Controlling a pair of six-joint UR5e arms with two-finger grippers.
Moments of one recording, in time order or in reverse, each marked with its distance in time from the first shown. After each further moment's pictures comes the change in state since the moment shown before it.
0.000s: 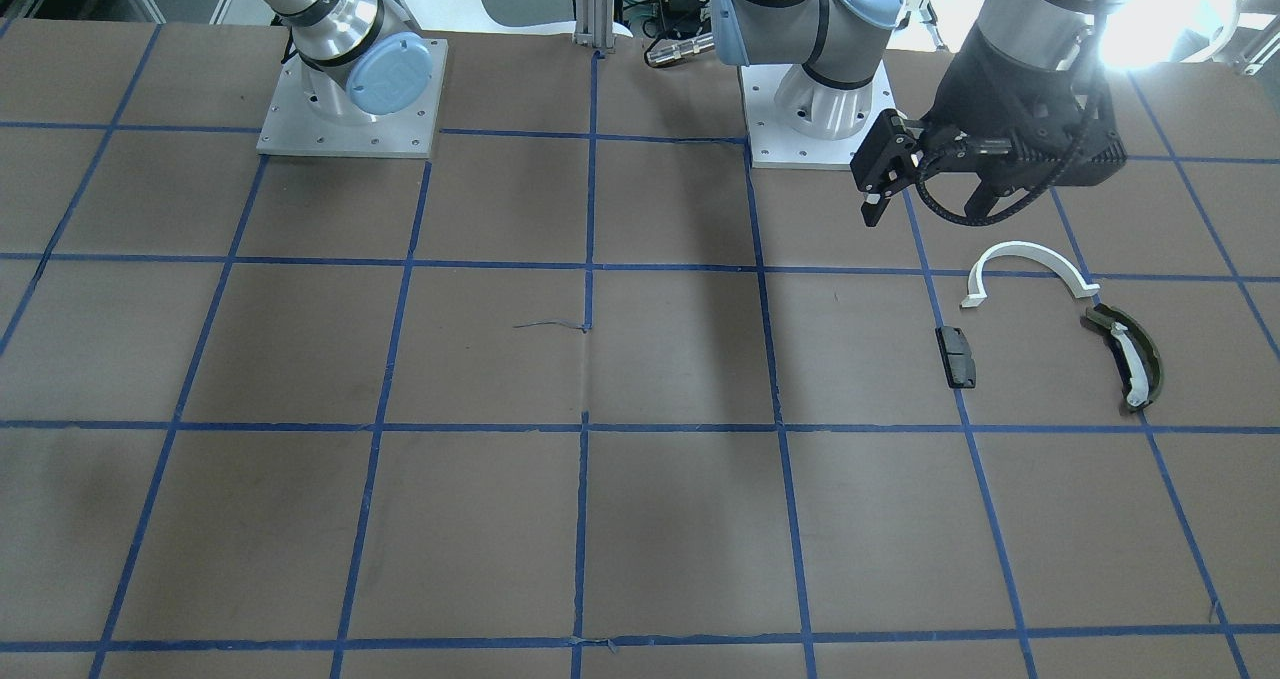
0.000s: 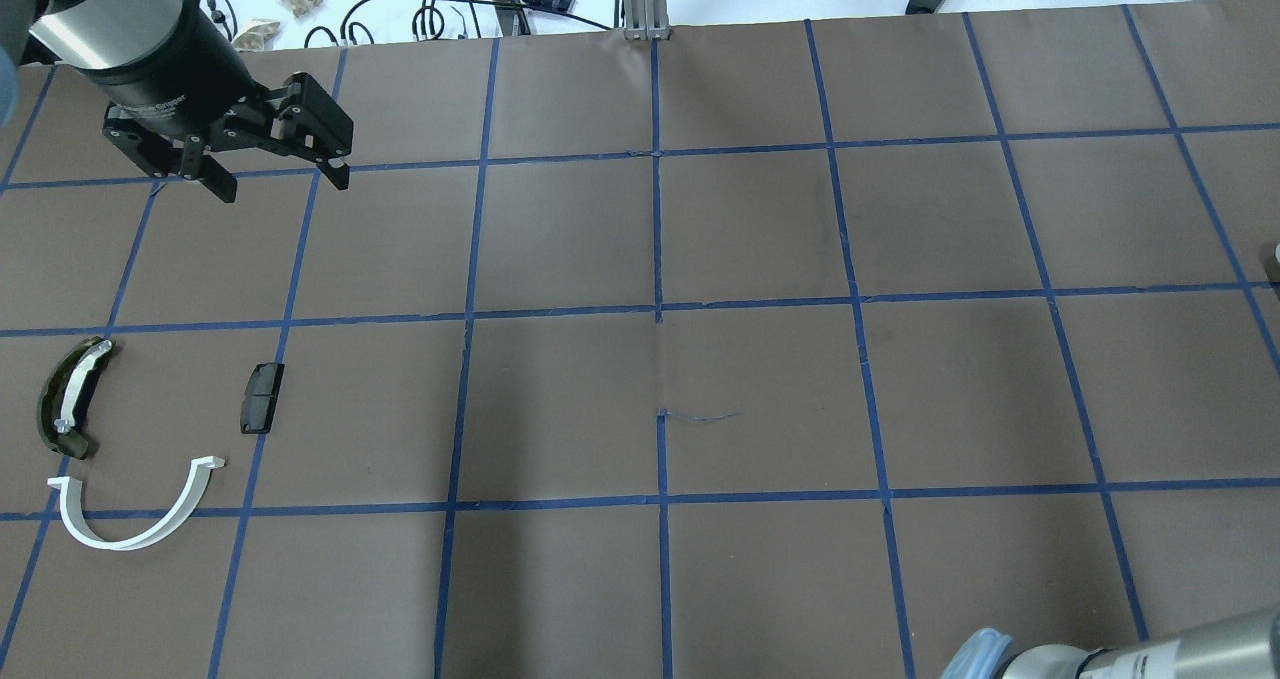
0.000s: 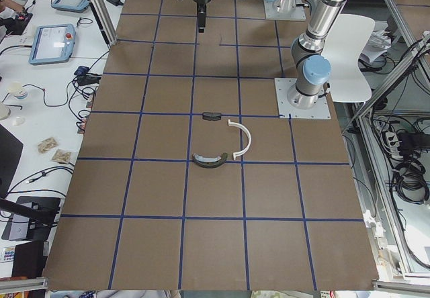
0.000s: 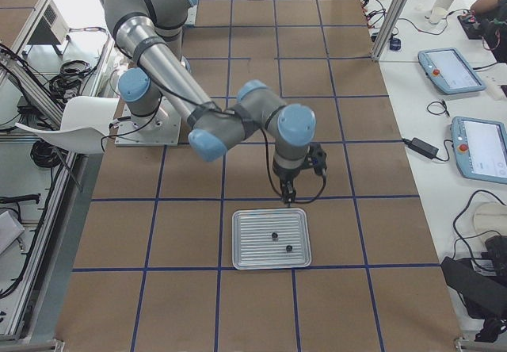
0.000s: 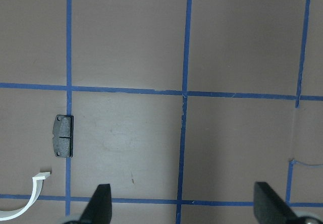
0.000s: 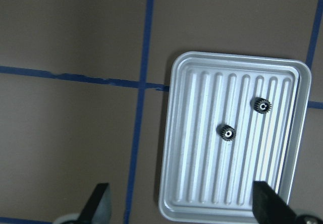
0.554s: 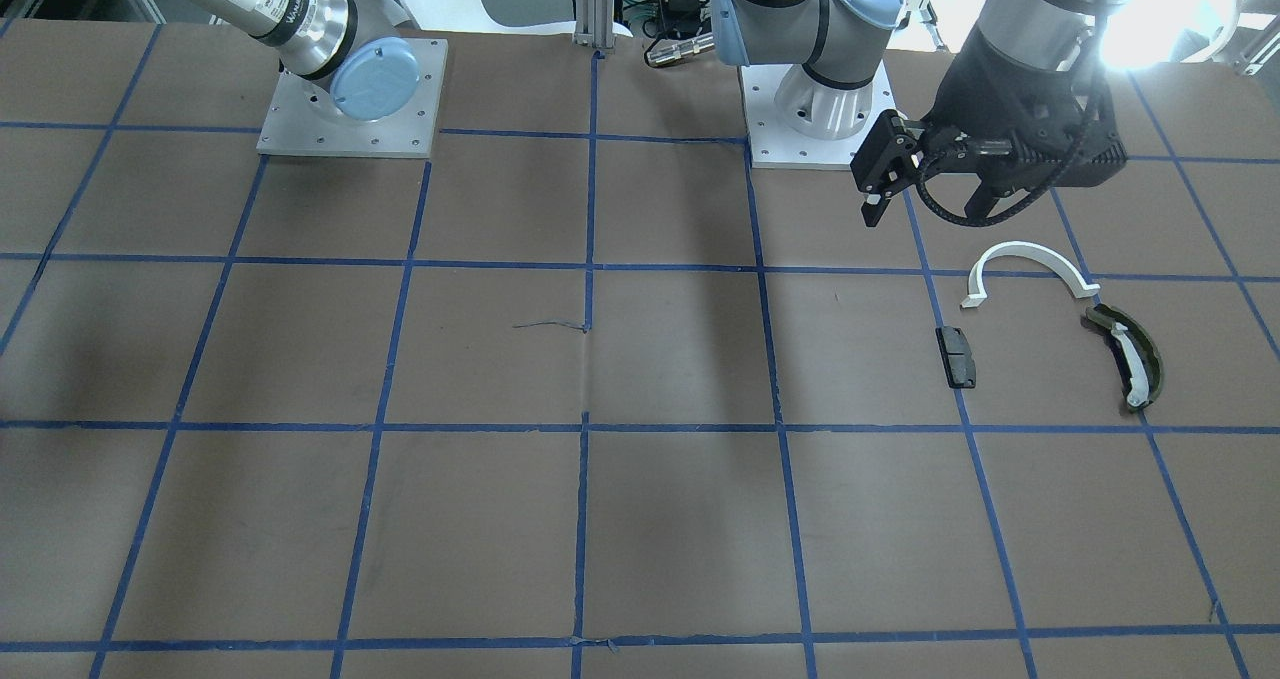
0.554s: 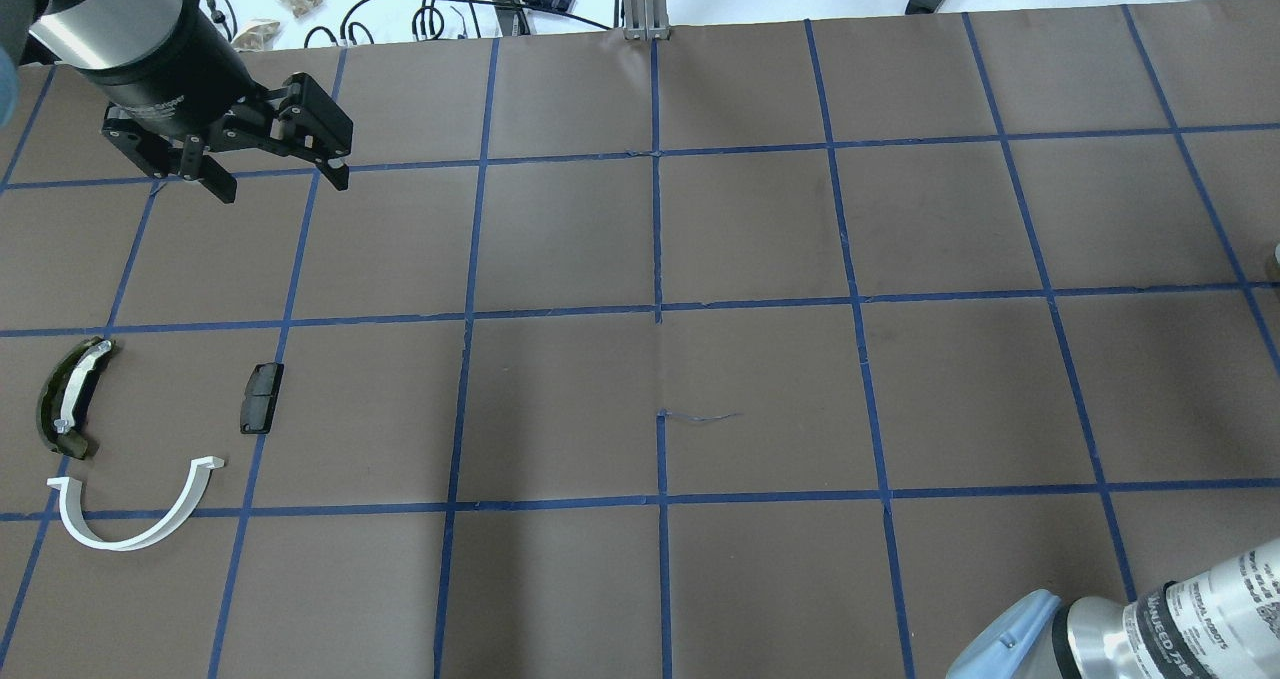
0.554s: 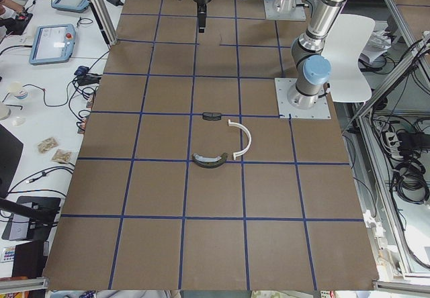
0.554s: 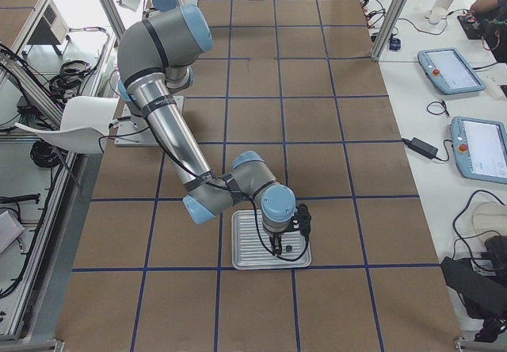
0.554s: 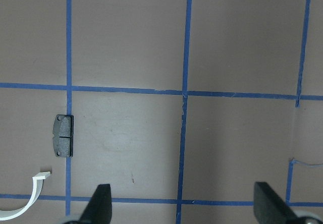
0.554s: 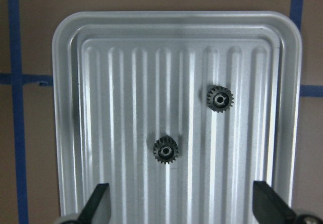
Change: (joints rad) left arm 0.000 0.000 0.000 0.000 0.000 0.001; right arm -0.067 0.172 0.008 -0.163 0.038 0.038
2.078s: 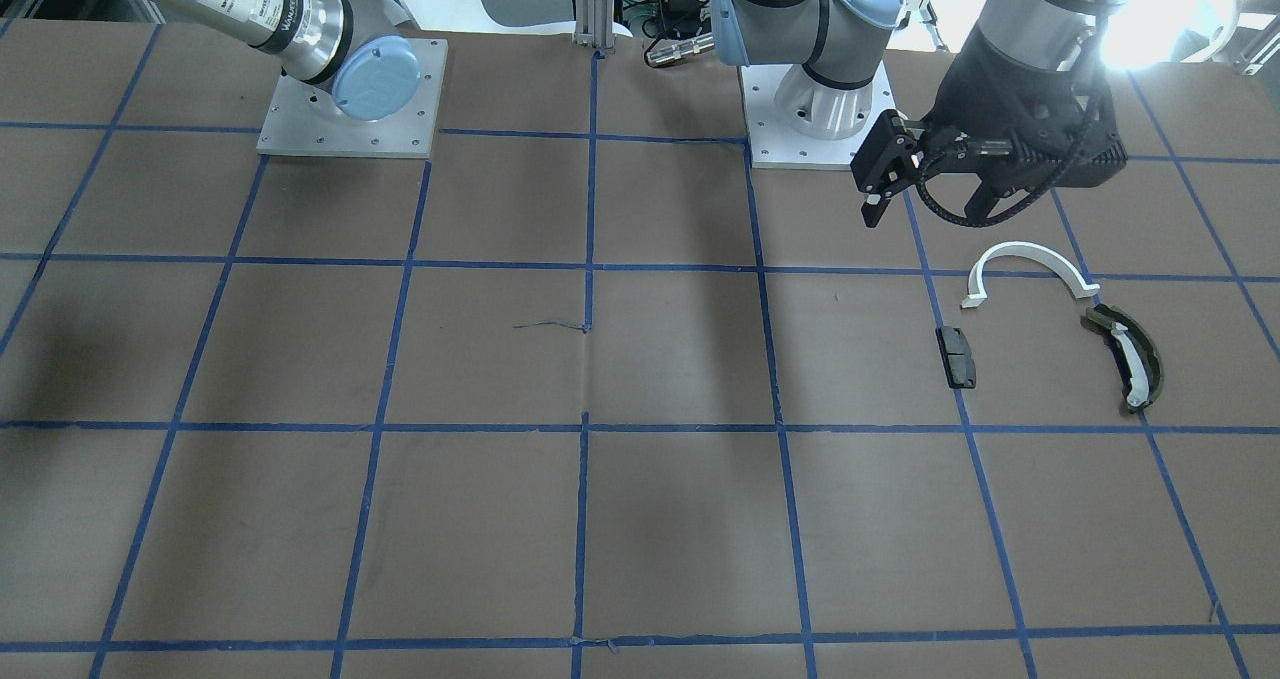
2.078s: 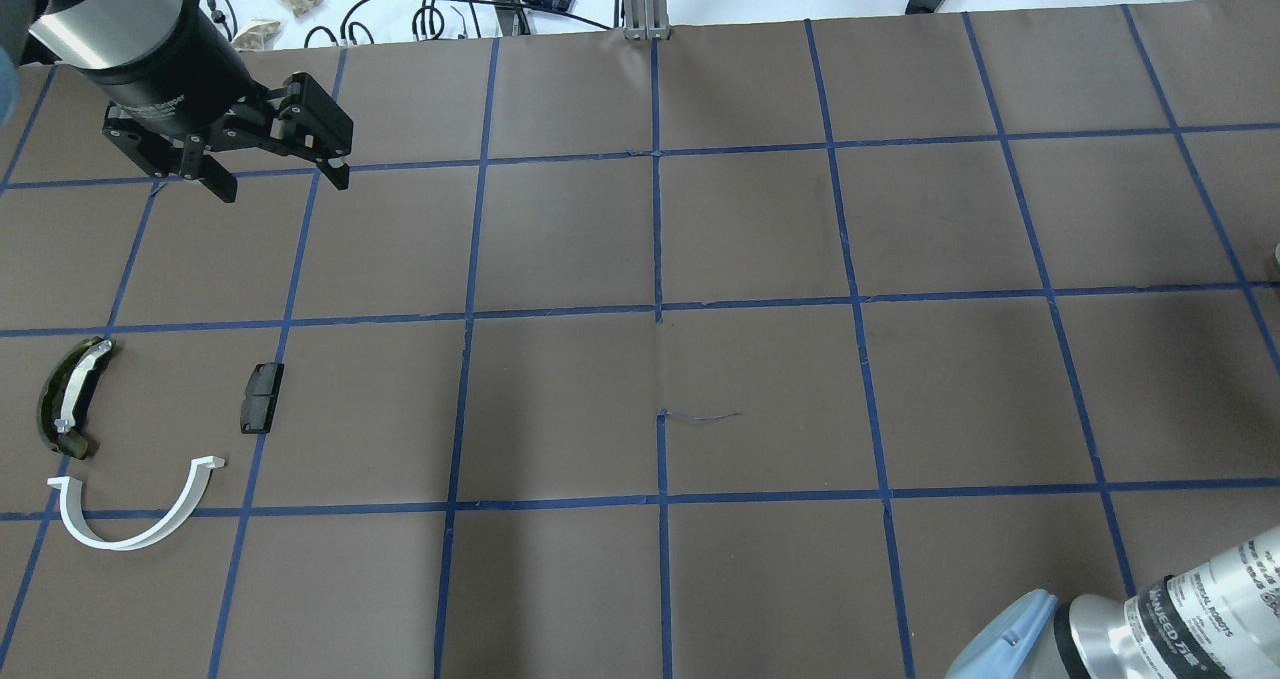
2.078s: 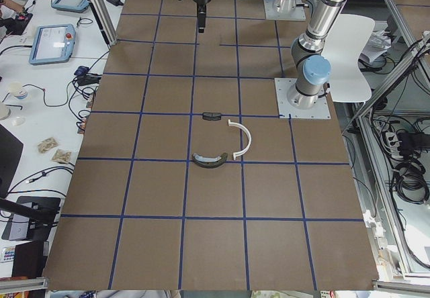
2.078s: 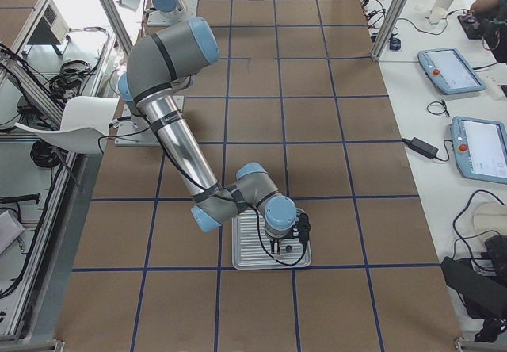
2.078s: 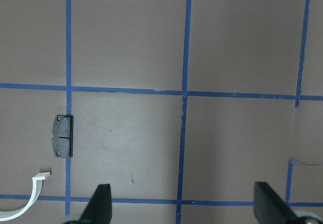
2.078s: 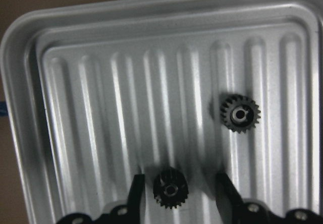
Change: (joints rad) left arm 0.000 0.000 -0.001 0.001 -0.002 0.002; right arm 0.011 0.071 0.016 -0.068 0.003 0.078
